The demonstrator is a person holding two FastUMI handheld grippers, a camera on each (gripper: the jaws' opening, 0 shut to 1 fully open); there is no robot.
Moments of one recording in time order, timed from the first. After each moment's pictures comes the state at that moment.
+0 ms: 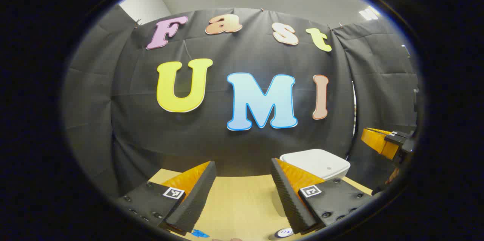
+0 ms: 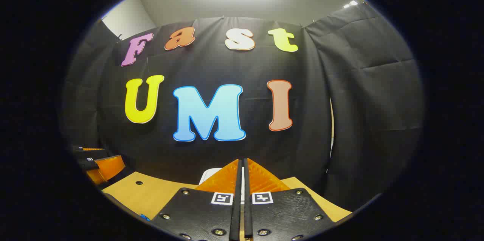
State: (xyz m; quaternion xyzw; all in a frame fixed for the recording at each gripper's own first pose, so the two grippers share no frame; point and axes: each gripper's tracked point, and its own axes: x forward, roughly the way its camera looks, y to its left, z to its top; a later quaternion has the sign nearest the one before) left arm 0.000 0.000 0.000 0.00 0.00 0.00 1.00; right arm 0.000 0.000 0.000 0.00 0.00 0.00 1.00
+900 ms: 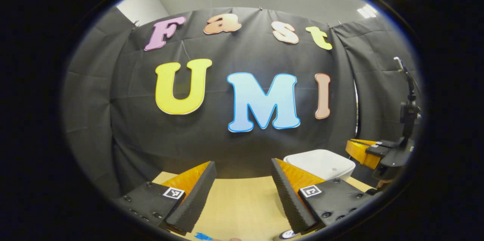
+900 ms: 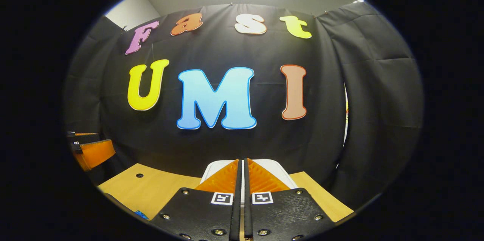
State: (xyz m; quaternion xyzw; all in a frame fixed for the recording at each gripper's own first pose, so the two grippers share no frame) left arm 0.011 0.014 0.001 0.00 0.00 0.00 1.00; right arm 0.046 0.019 -0.045 0.00 0.05 0.03 1.00
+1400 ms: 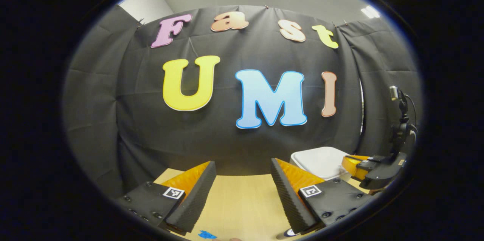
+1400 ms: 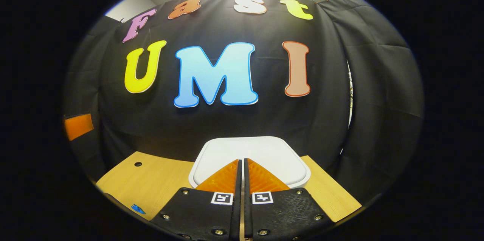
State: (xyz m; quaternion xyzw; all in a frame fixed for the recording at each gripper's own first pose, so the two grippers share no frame) left arm 0.006 0.037 -0.005 0.00 0.01 0.03 1.00; right arm 0.058 0.023 -0.109 0.00 0.11 0.04 0.99
